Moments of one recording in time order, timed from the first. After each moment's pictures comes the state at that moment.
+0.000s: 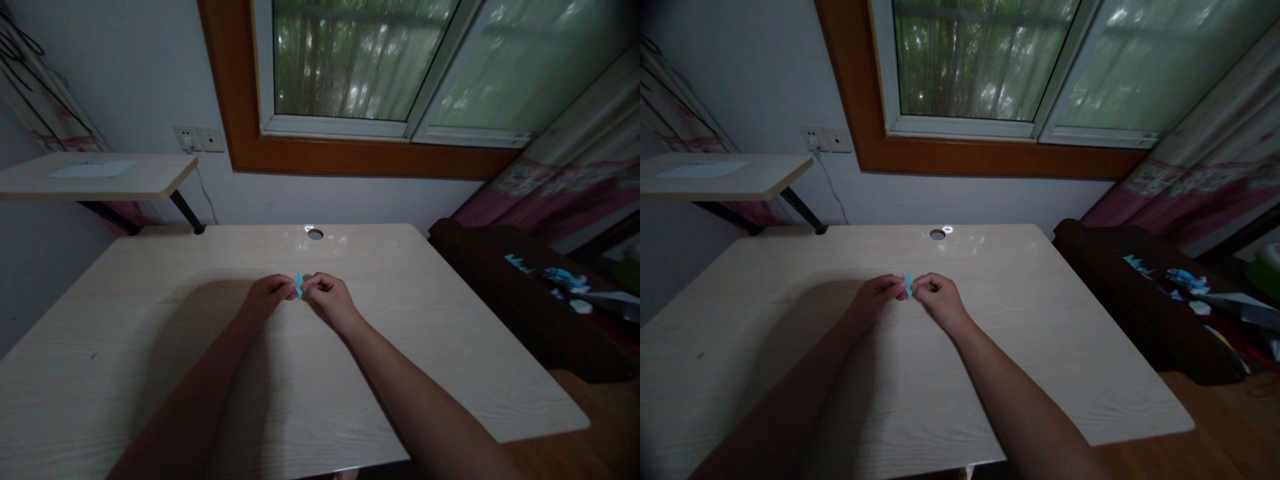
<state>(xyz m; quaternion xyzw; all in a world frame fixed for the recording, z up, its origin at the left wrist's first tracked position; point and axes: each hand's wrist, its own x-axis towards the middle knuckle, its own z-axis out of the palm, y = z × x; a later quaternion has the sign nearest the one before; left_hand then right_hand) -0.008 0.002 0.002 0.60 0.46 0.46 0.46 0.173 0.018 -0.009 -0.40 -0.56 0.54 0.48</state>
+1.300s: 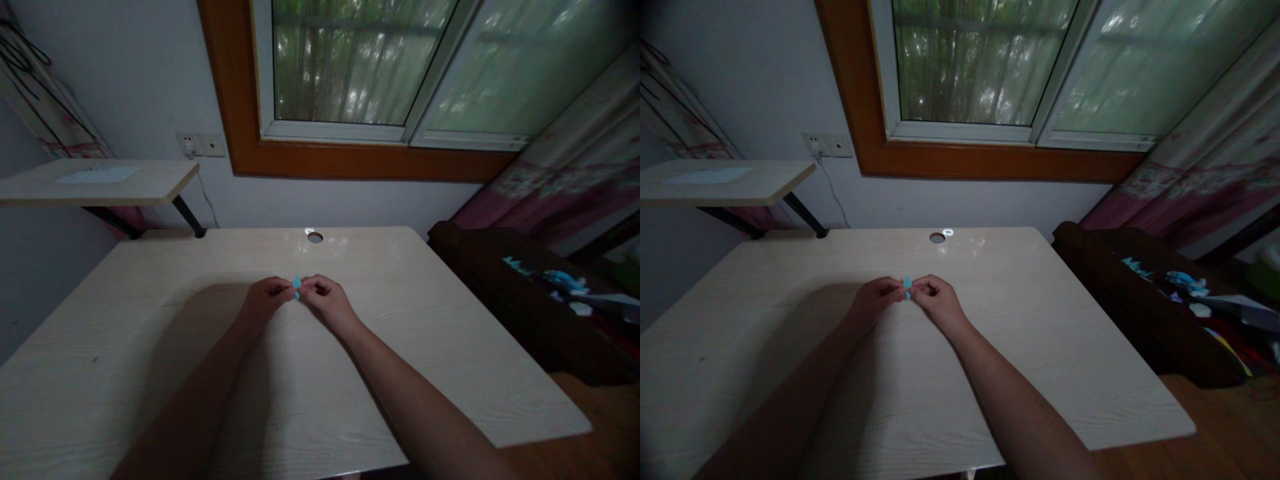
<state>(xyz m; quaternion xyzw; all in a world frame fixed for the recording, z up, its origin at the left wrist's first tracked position) -0.011 0.005 -0.009 0.60 0.50 0.47 0.42 0.169 0.017 -0.005 -0.41 -0.57 0.54 0.47</state>
